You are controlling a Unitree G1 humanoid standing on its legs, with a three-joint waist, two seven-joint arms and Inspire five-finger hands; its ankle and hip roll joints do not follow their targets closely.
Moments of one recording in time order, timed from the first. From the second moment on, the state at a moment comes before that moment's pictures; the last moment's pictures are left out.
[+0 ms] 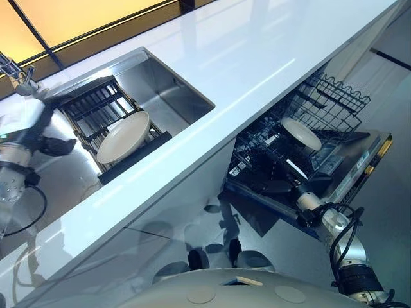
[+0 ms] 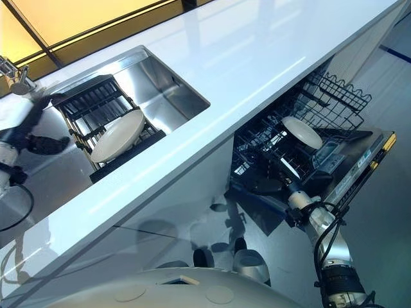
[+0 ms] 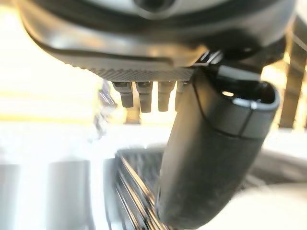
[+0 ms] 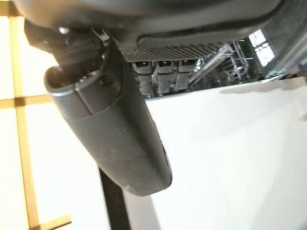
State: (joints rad) left arm 0.07 1.03 0.25 0.34 0.37 -0.25 0.19; right arm 0.17 -0.44 0.02 0.20 0.31 -0.07 0.44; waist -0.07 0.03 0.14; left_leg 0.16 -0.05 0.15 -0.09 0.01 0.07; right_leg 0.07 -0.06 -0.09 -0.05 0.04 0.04
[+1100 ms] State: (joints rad) left arm 0.11 0.95 0.11 -0.02 0.26 -0.22 -0.23; right arm 0.23 -0.37 0.16 0.24 0.22 -0.06 0.34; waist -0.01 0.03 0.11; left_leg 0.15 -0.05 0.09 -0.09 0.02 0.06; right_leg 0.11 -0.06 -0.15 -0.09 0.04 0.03
